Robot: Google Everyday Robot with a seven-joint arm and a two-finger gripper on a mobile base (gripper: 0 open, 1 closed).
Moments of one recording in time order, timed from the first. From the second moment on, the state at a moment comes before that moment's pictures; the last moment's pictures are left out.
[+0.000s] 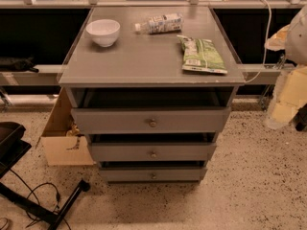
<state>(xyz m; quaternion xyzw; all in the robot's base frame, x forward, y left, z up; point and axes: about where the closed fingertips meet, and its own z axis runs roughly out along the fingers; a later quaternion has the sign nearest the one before) 0.438 -0.217 0.976 -0.60 0.78 -0.03 0.16</state>
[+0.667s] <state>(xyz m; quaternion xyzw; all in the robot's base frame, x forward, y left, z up) 0.442 -0.209 0.969 -0.61 0.78 -0.03 0.17</state>
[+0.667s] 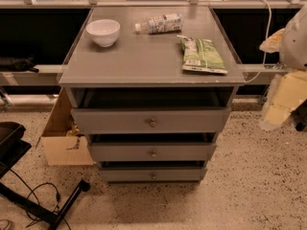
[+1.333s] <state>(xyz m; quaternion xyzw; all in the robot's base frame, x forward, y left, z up) 0.502 -0.160 0.824 -0.67 0.72 -0.01 0.18</state>
